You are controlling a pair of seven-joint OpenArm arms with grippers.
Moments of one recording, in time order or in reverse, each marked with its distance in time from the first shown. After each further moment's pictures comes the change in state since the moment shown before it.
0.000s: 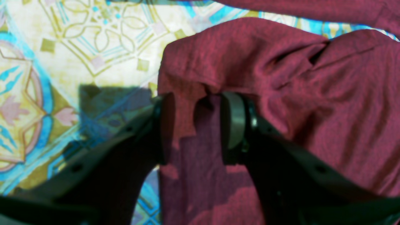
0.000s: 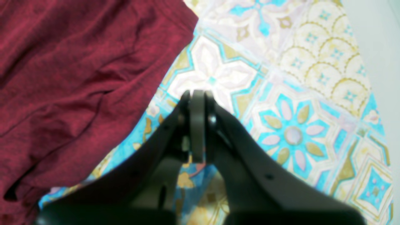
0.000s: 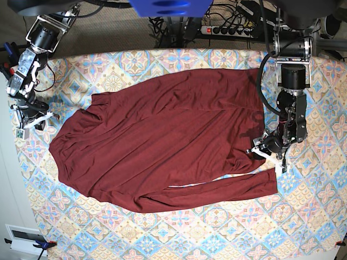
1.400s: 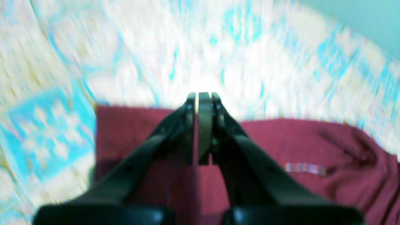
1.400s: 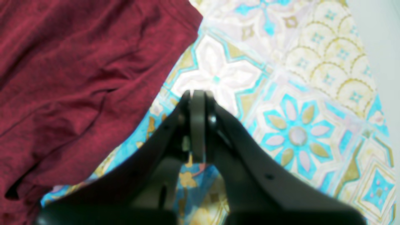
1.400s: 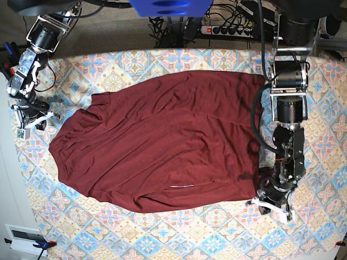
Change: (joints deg) left arm -16.5 4.2 -0.1 -5.7 4.3 0.1 -15.2; right arm 0.0 -0.2 0.0 0.0 0.0 0.2 -0.2
